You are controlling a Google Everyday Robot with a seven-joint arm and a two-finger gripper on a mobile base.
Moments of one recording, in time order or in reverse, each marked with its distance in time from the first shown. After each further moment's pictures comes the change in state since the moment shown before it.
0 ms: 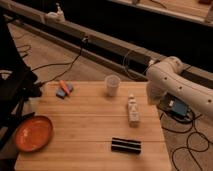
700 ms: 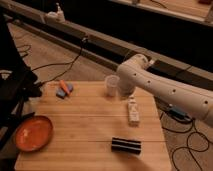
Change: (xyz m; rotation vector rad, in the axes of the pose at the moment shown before) arm -0.178 0.000 -0.006 0.006 -0.213 -0.227
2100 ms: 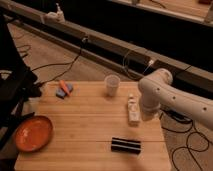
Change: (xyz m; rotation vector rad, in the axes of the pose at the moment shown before) arm 0.129 0.095 -0.009 -0.209 0.177 0.063
